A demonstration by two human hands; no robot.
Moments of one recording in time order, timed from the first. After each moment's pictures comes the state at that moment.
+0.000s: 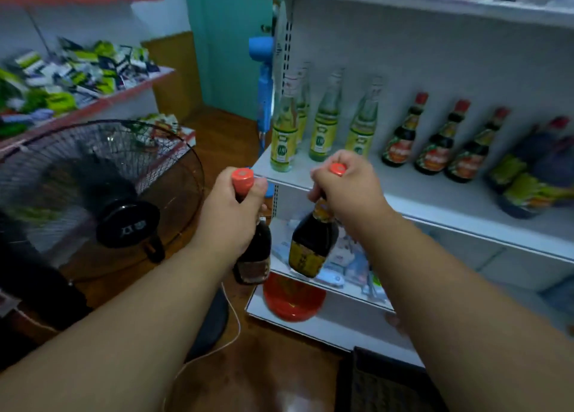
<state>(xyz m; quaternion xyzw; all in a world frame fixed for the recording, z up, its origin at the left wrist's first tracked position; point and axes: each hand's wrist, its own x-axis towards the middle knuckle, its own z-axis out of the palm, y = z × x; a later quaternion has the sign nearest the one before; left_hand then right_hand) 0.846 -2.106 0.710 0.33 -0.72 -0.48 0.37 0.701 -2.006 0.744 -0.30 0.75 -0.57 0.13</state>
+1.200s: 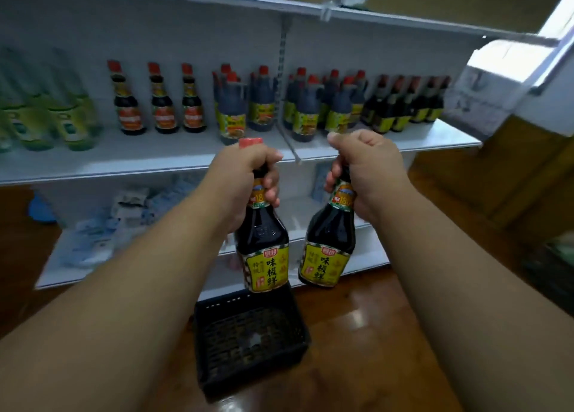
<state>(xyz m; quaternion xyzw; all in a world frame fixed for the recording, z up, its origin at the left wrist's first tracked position) 0.683 -1.618 0.774 -0.01 -0.57 -0.82 0.04 0.649 -1.451 0.801 -0.05 0.64 -0.76 0.00</state>
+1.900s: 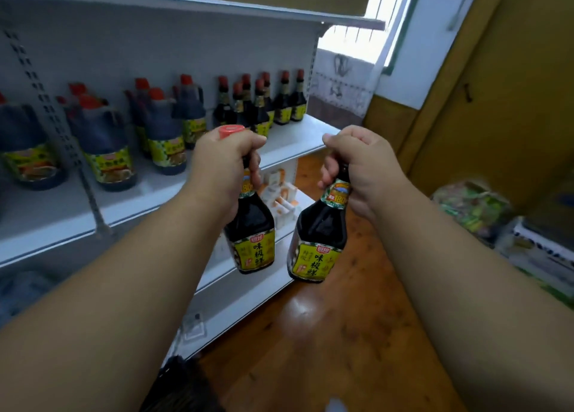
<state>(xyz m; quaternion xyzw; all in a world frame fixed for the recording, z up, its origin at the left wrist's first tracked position) 0.407 -1.318 0.788 -0.09 -0.59 -0.80 0.03 0.437 -1.140 0.799 -0.02 0.61 -0.78 -0.11</state>
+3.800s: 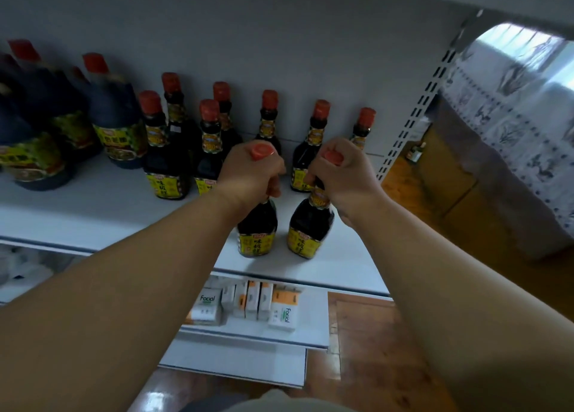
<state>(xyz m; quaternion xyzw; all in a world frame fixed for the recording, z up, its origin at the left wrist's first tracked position) -0.111 -1.029 0.717 0.25 -0.70 -0.63 0.22 -0.191 -0.900 0.729 -0.21 0.79 -0.57 0.11</state>
